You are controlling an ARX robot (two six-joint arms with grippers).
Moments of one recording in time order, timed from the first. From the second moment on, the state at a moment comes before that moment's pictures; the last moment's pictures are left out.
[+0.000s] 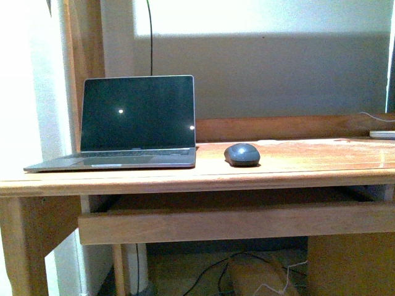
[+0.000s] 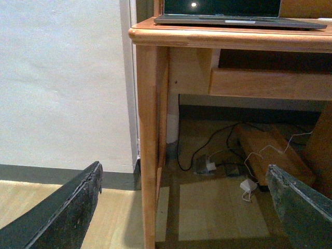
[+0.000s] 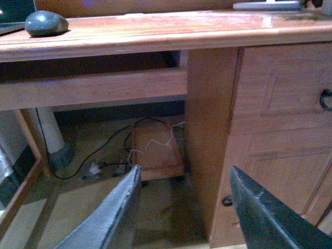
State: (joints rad) left arm -0.01 0.01 0.01 0.00 0.00 -0.01; right arm 0.28 0.12 0.08 0.02 0.27 0.03
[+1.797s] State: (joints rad) left arm -0.01 0.01 0.01 0.00 0.00 -0.01; right arm 0.00 0.01 0.02 0.00 0.00 0.00
